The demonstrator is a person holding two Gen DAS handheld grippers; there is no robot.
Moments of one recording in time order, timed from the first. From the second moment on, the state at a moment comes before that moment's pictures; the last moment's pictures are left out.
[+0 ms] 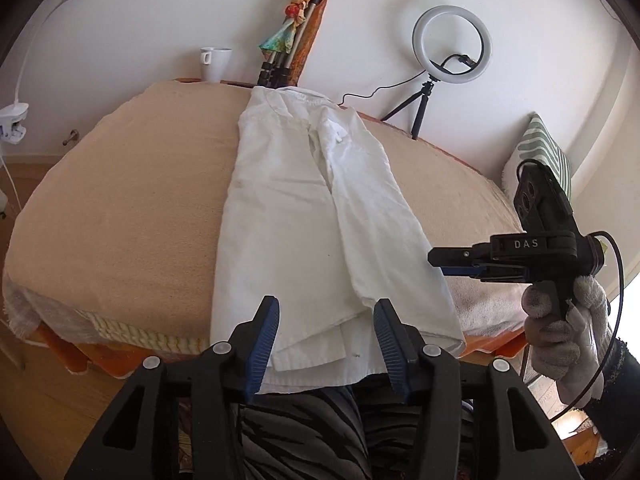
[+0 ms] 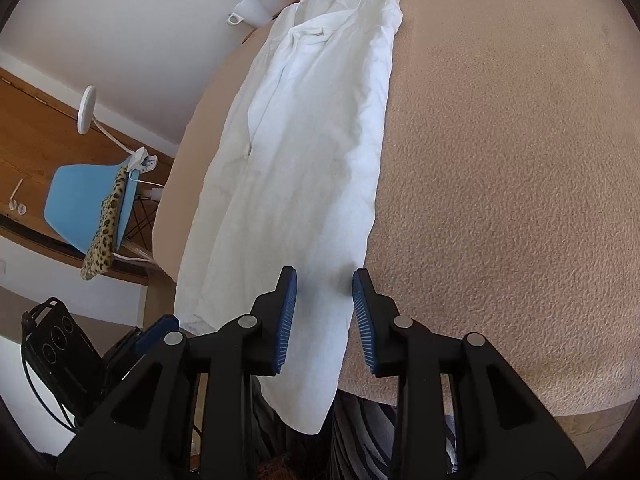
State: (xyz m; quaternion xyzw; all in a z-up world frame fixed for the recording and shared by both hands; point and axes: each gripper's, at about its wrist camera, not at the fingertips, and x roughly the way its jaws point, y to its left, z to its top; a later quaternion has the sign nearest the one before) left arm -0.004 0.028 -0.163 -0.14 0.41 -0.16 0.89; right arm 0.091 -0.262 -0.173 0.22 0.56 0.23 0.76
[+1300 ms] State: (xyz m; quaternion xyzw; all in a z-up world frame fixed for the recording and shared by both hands) left arm 0.022 0.092 -0.188 -0.27 0.44 -0.14 0.84; right arm 0.059 -0.287 -0.171 0.24 0.55 0.24 0.76
